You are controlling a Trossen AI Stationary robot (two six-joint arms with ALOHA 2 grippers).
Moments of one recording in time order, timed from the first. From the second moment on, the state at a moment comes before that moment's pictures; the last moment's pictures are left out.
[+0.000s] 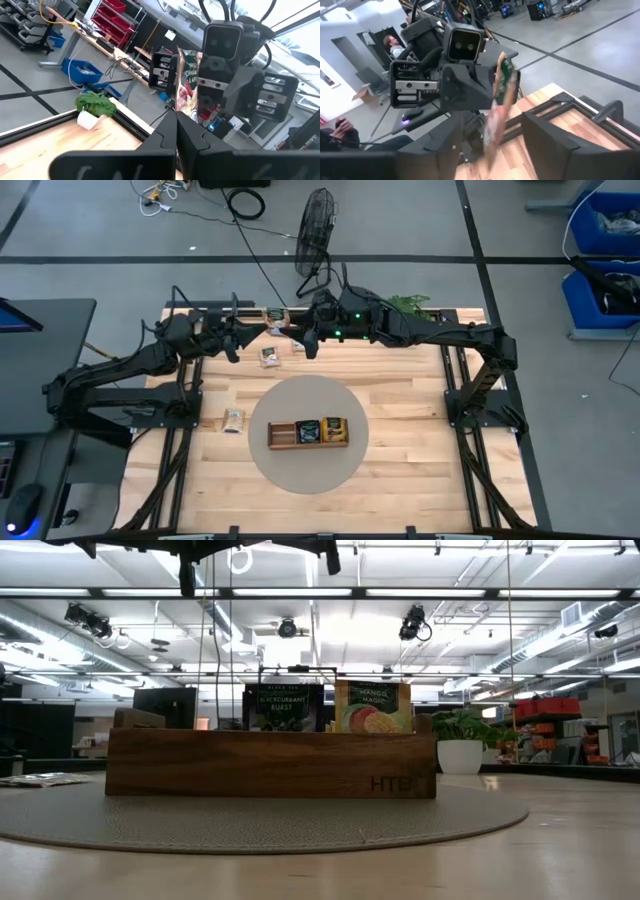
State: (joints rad) left arm 0.36 0.78 0.67 0.25 0.04 -0.62; right arm -0.17 1.73 1.66 -0.06 -0.06 0.41
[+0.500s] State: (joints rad) left arm 0.36 0.78 0.67 0.24 0.05 -0.62; right arm -0.19 1.73 1.66 -0.13 -0.08 0.35
